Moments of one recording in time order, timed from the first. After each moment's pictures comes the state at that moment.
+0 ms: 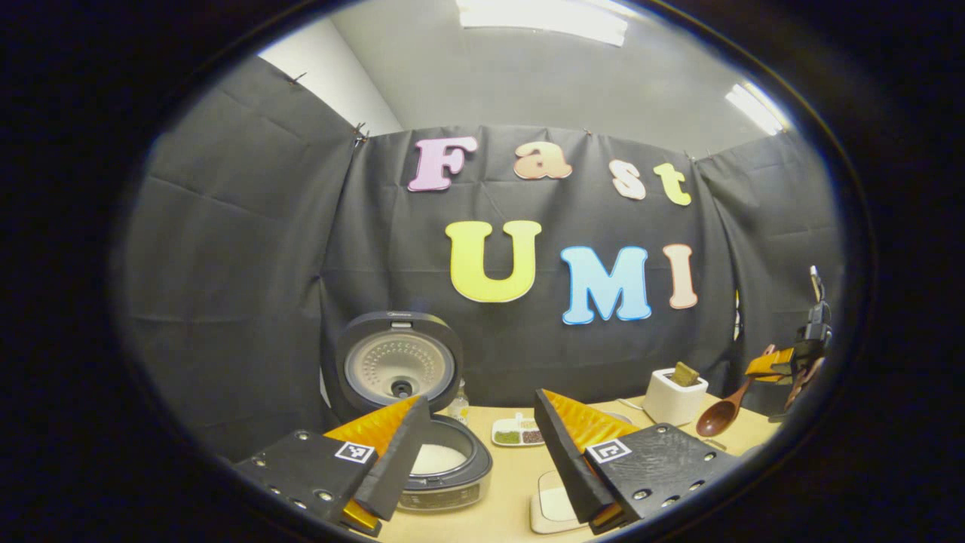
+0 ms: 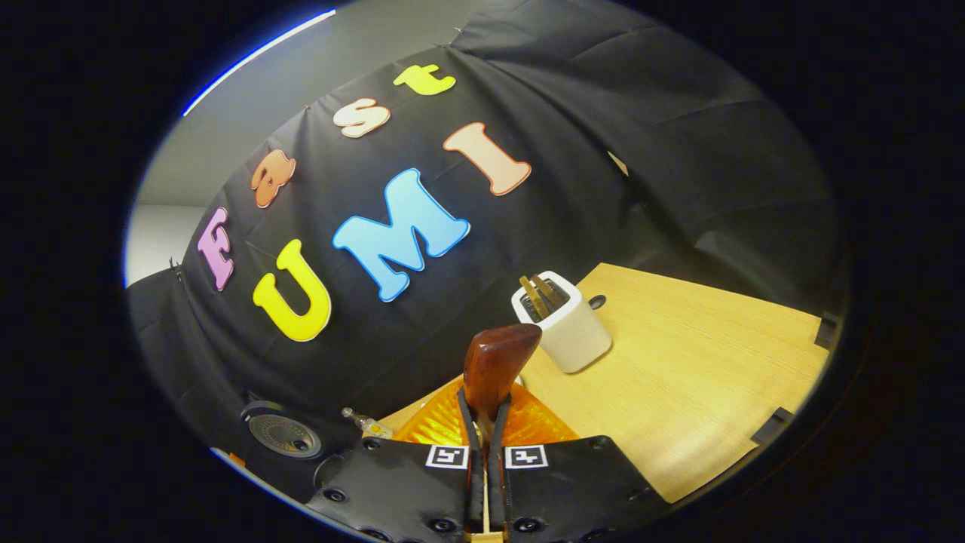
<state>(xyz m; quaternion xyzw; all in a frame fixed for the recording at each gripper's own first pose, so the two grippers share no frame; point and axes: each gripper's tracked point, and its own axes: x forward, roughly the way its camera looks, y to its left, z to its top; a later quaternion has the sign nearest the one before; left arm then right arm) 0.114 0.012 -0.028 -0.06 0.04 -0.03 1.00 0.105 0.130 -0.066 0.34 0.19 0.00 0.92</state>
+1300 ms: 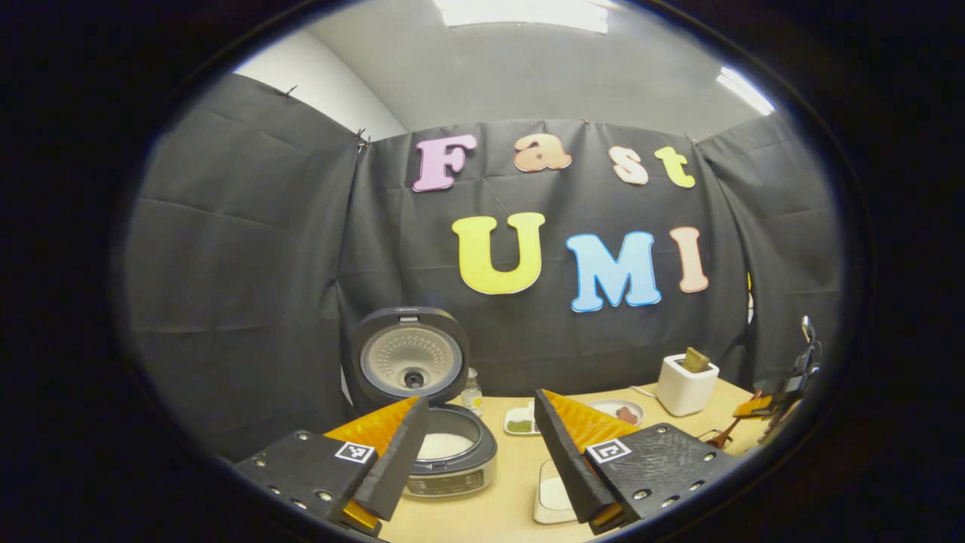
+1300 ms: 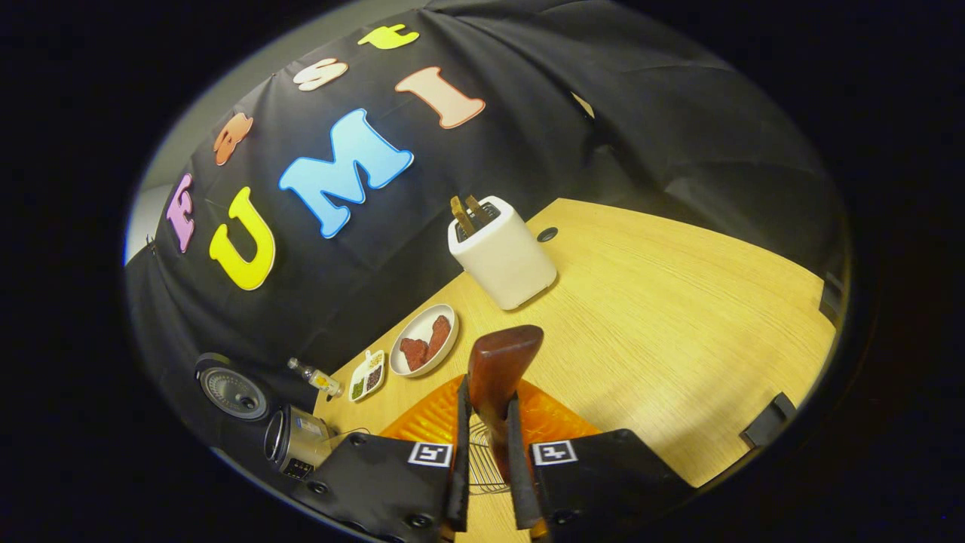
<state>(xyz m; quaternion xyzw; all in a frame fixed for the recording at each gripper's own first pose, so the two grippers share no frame) 0.088 -0.003 -0.028 -0.03 0.06 0.00 1.00 0.146 0.014 -0.247 0.32 0.29 0.01 0.90</state>
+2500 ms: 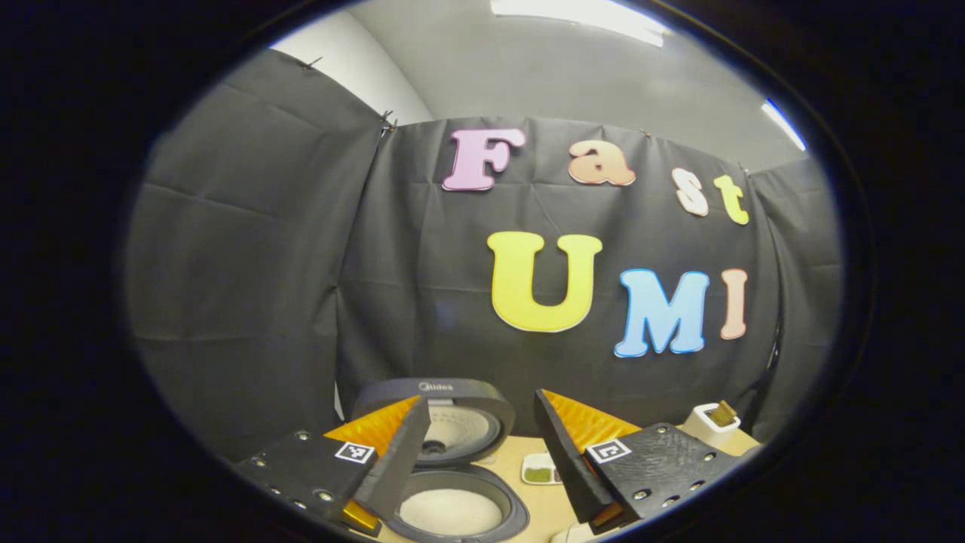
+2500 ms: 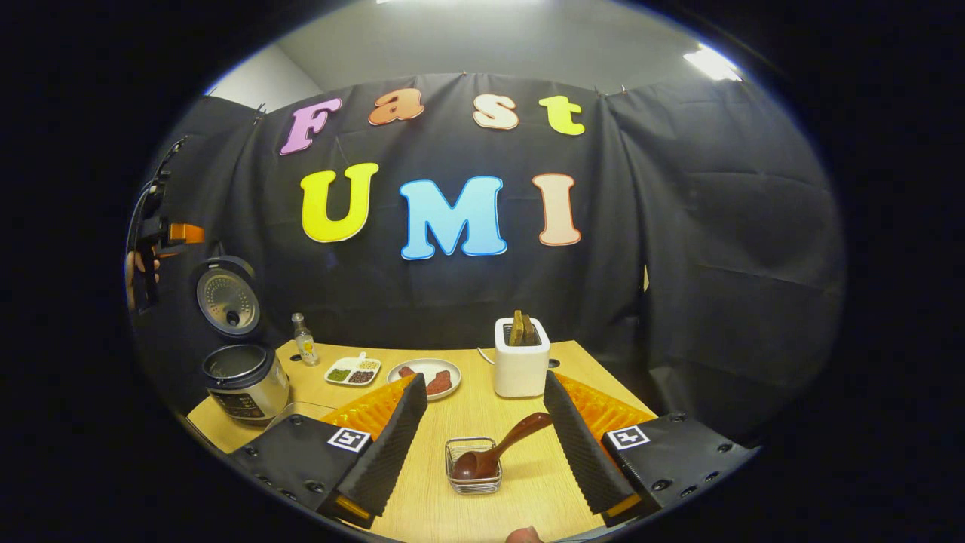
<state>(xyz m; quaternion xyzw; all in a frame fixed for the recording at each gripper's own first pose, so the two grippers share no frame) 0.297 0.115 0.031 -0.08 0.06 0.02 0.99 0.075 0.027 -0.077 0.03 0.14 0.03 0.99</state>
